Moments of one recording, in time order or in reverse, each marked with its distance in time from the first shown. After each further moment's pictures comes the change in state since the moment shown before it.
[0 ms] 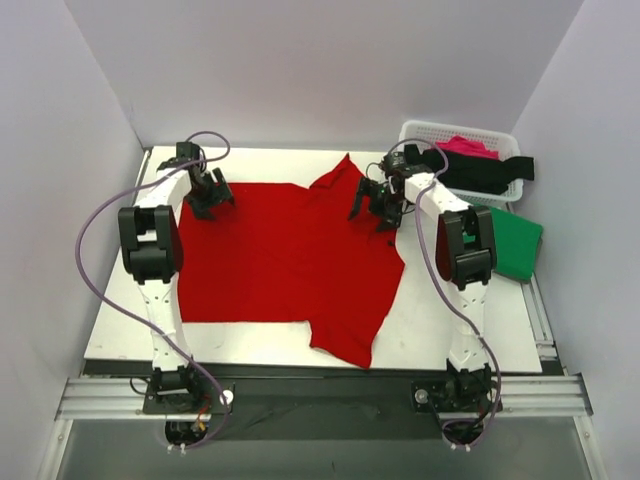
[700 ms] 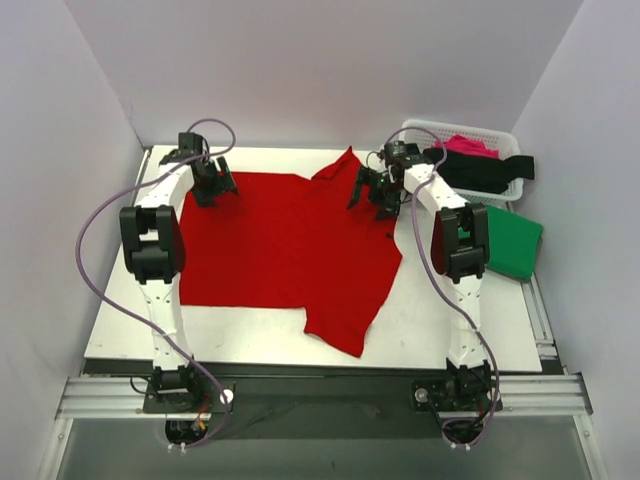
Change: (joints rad) left arm -0.024 0.027 0.101 0.027 0.007 0.048; right arm -0.018 0.135 0.254 -0.083 -0.031 -0.032
